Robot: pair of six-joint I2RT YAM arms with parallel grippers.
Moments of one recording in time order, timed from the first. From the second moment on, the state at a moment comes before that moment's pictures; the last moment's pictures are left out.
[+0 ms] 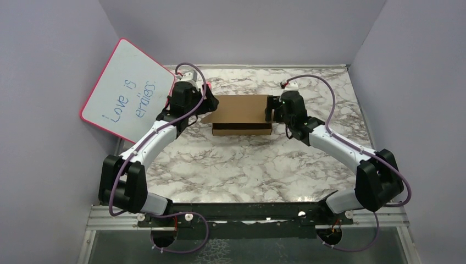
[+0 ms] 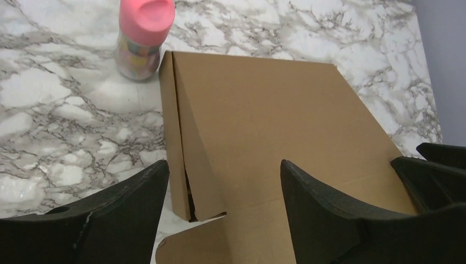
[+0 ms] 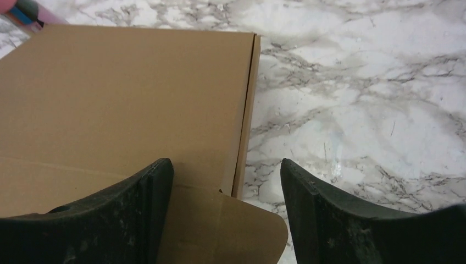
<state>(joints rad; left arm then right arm) -0.32 1.42 1.03 -0.03 0.08 -0.50 0.52 1.44 0.98 -0.02 0.29 0.25</state>
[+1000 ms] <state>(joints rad) -0.32 1.53 0.79 0.06 0.13 -0.54 0.51 1.48 0.71 0.19 0.22 0.33</state>
